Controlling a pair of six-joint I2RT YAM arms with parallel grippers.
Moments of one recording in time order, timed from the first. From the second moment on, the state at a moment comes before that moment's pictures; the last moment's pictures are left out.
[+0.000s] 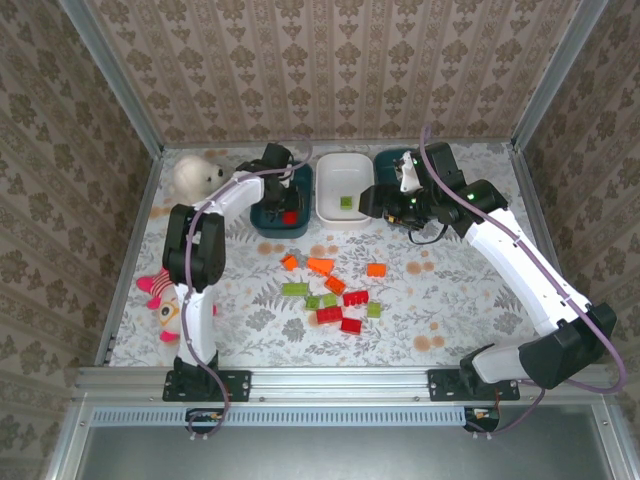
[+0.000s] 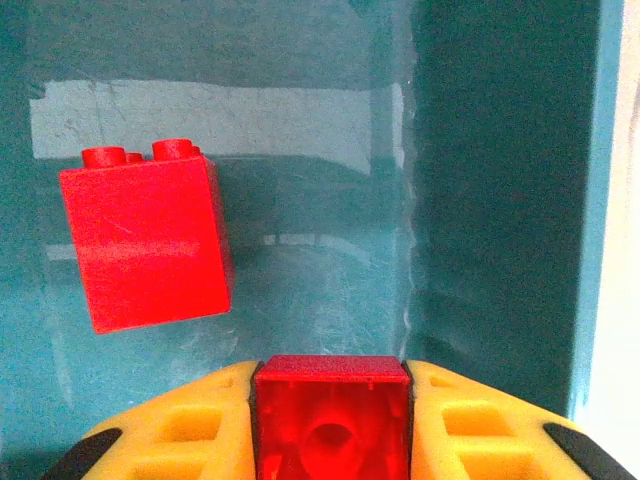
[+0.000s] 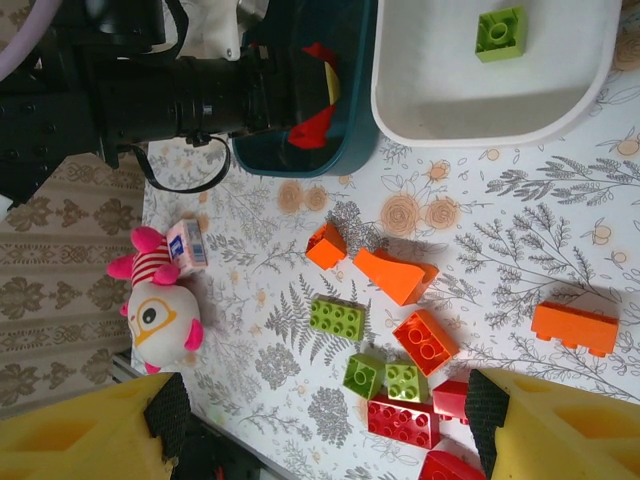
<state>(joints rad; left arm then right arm) -0.40 2.11 1.68 -0.71 0.13 -0.39 0.41 1.37 1.44 -0.88 -0.35 0.63</state>
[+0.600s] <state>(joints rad) -0.41 2.15 1.68 -0.70 0.20 -0.43 0.41 1.37 1.42 -0.89 -0.35 0.63</state>
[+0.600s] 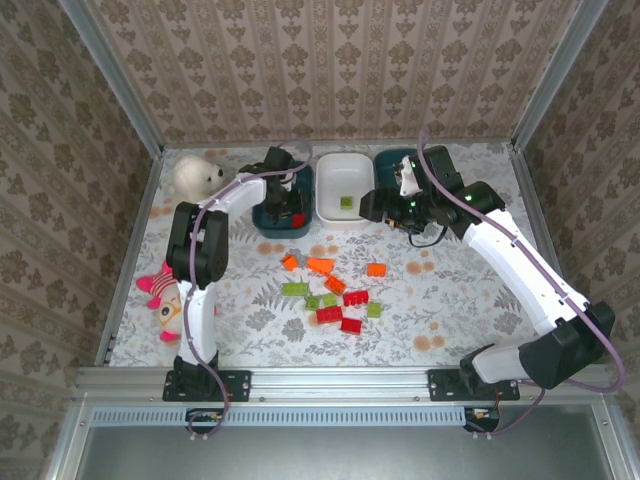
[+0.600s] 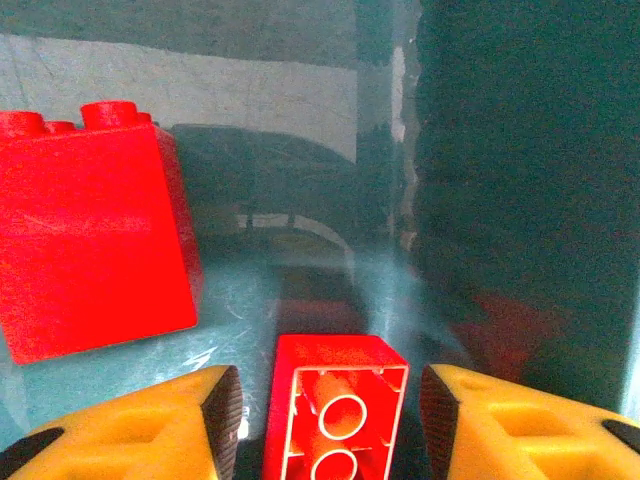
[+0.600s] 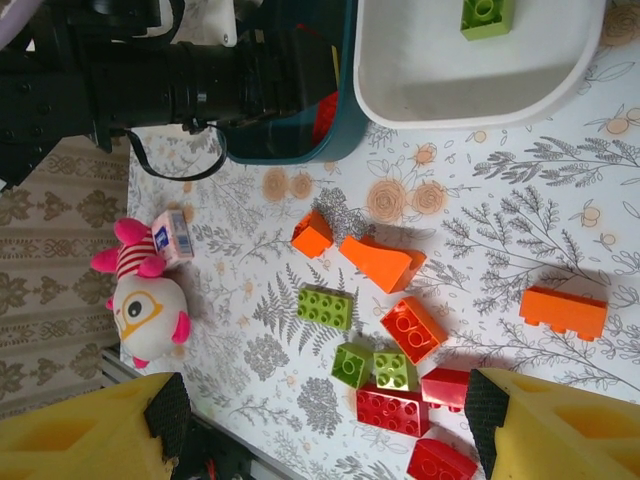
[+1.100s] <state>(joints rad) -0.37 1.57 1.35 -0.66 0.12 -0.58 0.79 1.70 1.50 -0.95 -0.24 0.27</state>
